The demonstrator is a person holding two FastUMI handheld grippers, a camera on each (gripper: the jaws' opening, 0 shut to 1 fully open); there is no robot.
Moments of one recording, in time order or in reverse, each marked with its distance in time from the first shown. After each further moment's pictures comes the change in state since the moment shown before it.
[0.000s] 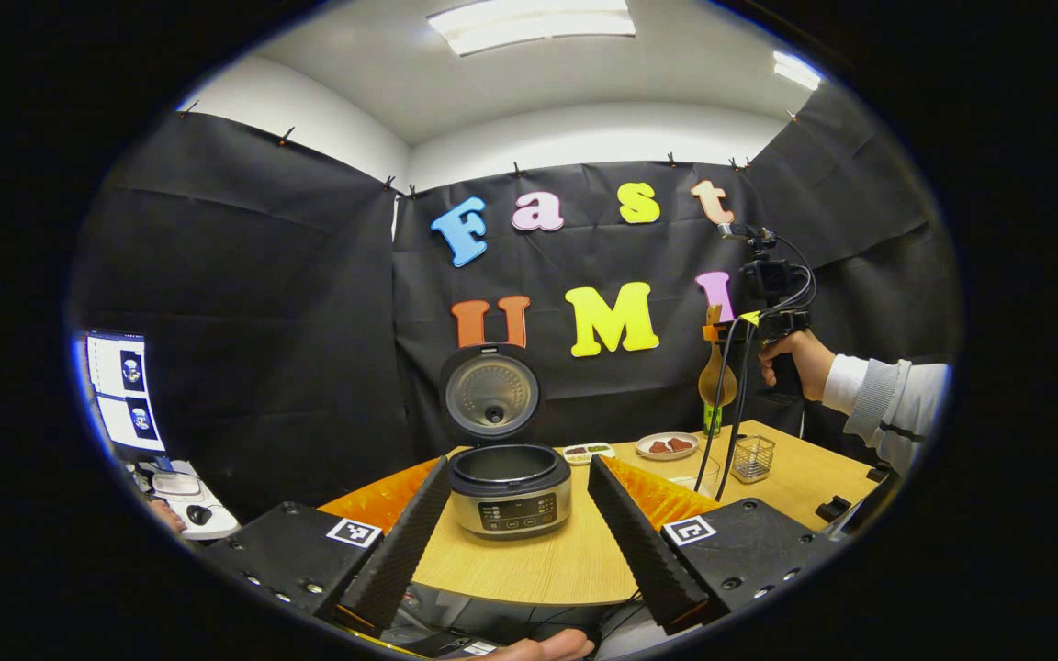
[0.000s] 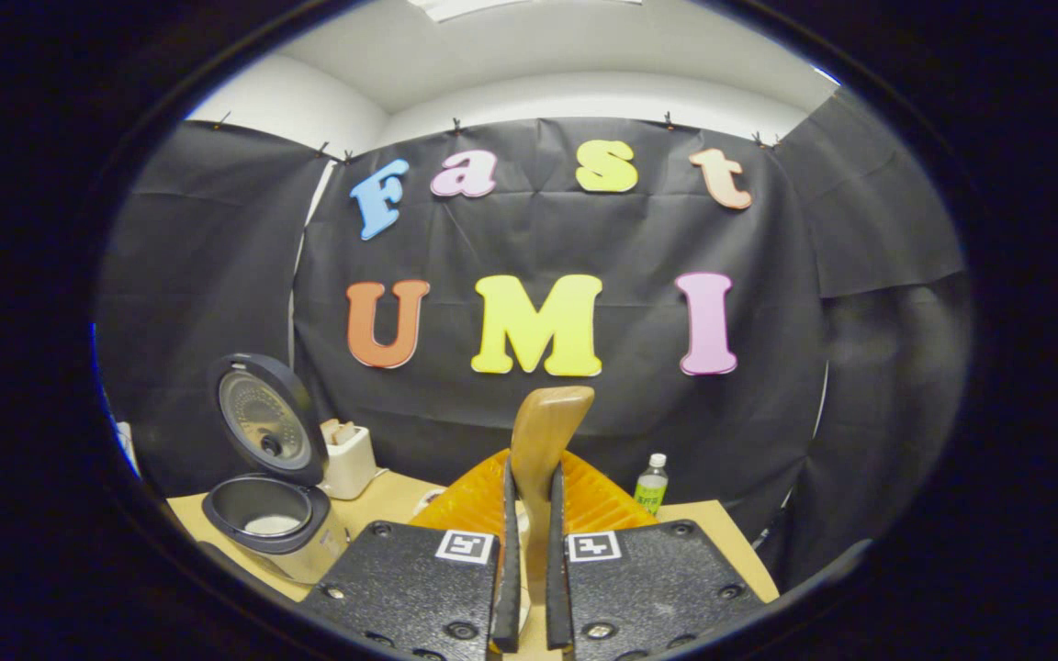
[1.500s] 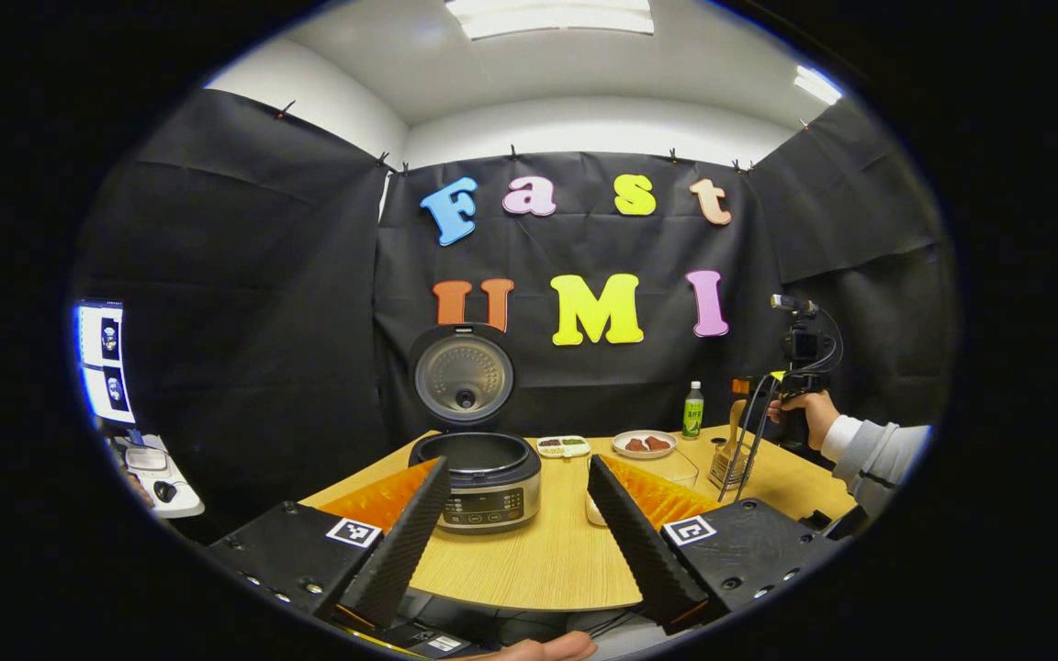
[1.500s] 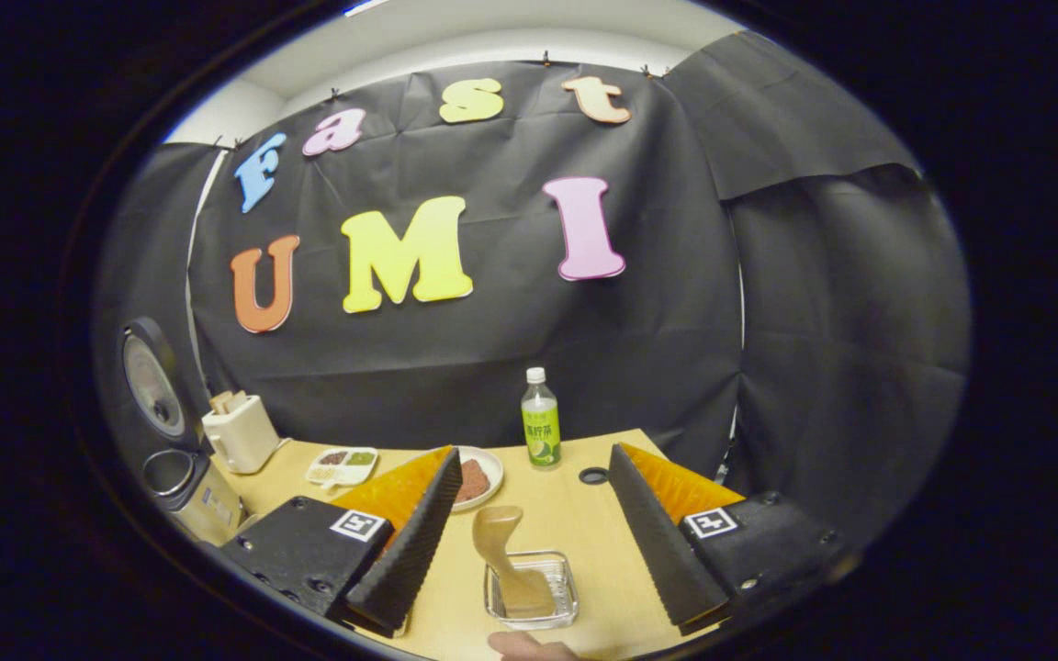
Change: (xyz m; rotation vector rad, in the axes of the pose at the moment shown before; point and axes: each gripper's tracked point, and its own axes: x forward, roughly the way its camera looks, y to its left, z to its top) left arm 0.033 -0.020 -0.016 -0.075 0.042 -0.033; right arm 0.022 -0.152 -0.122 0.158 0.130 -0.228
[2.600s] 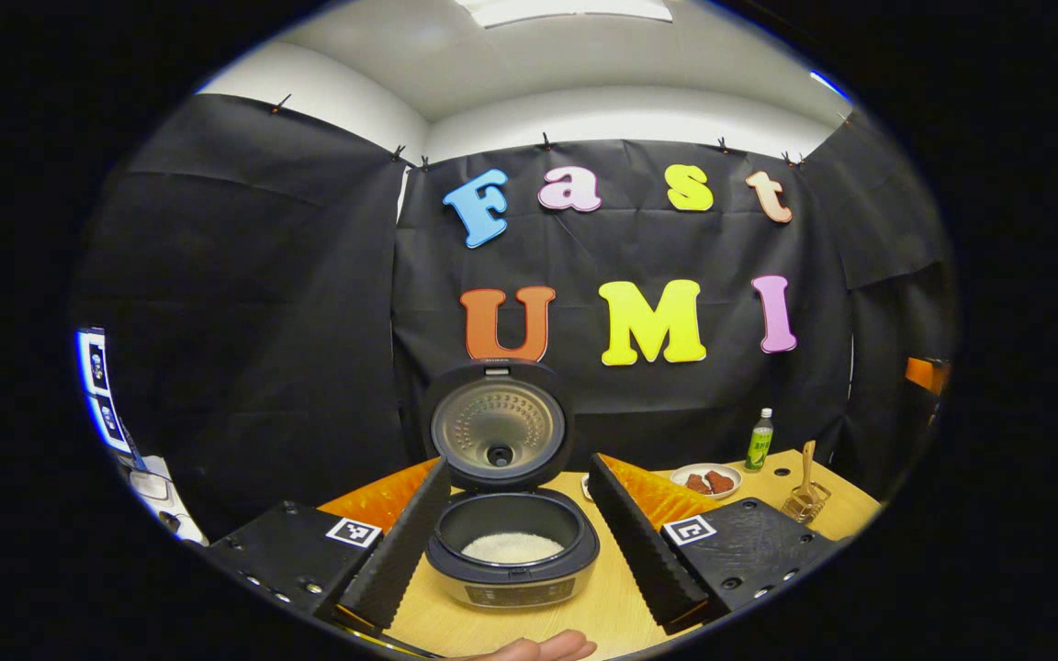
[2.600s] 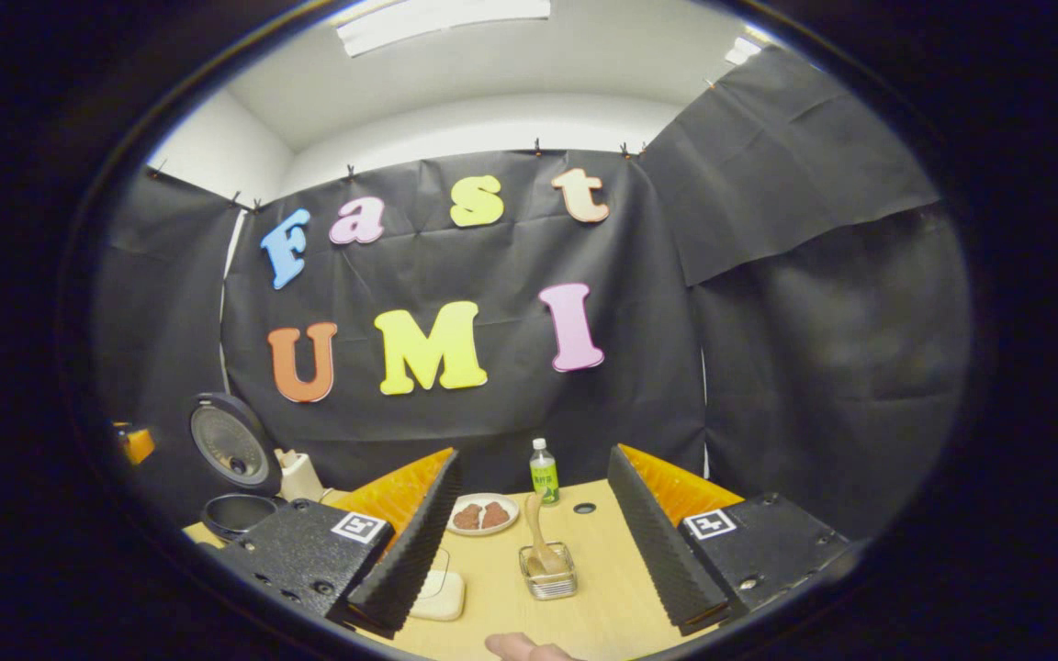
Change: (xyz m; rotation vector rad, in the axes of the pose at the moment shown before) left arm 0.177 0.060 0.064 0.000 -0.007 0.106; right arm -0.216 0.023 0.075 0.020 -0.209 0.023
